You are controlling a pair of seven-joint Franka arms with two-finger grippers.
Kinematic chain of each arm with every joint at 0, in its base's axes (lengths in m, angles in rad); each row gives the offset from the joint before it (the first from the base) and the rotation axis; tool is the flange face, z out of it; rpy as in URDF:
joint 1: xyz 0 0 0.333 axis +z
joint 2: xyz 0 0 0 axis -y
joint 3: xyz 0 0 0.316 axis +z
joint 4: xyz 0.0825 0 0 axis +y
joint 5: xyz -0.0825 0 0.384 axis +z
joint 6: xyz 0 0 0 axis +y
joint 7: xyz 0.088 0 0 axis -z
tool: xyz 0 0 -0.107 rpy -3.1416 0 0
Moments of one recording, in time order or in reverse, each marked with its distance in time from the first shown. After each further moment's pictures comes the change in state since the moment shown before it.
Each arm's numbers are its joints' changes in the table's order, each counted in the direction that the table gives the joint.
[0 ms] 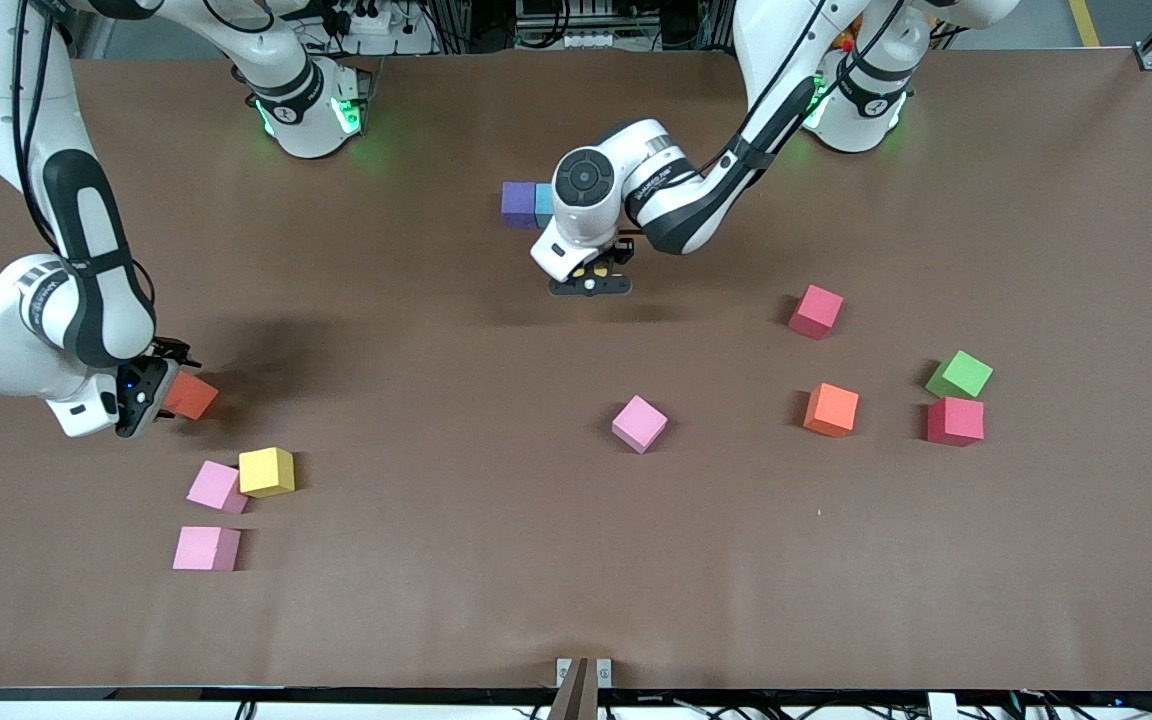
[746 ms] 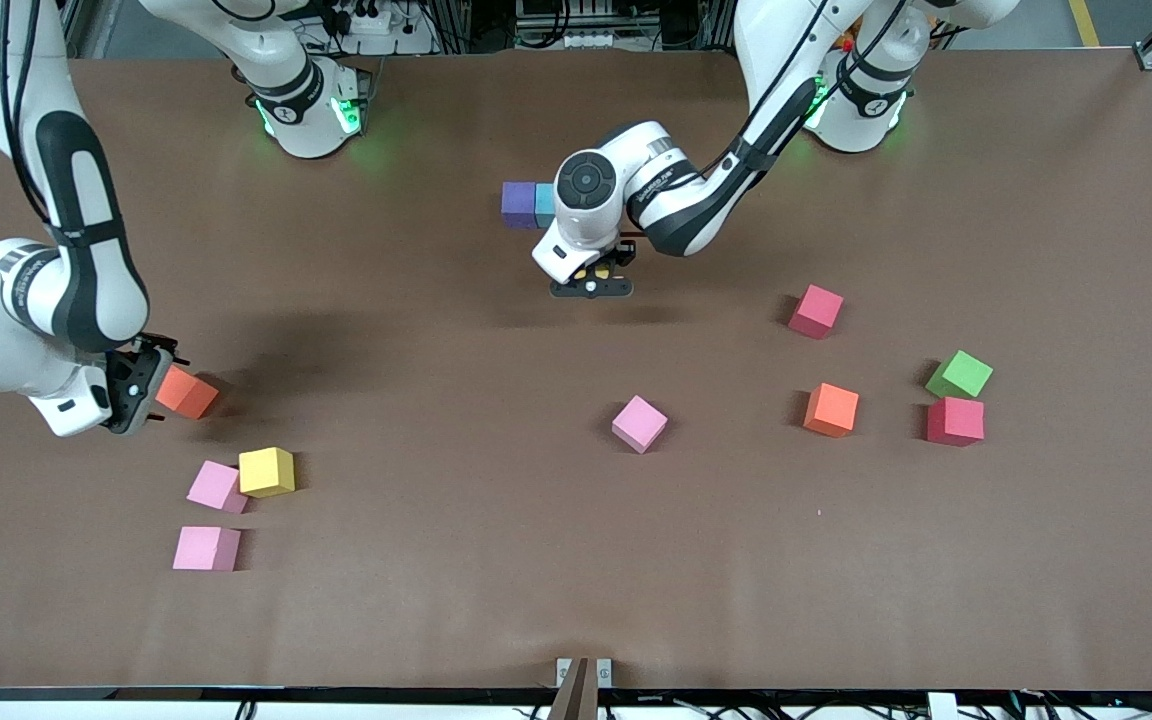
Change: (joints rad) left arm 0.000 -0.001 0.003 0.002 -0.003 0.000 0.006; right arm 0.018 0.079 -0.001 -0.013 -0.086 0.043 -0.009
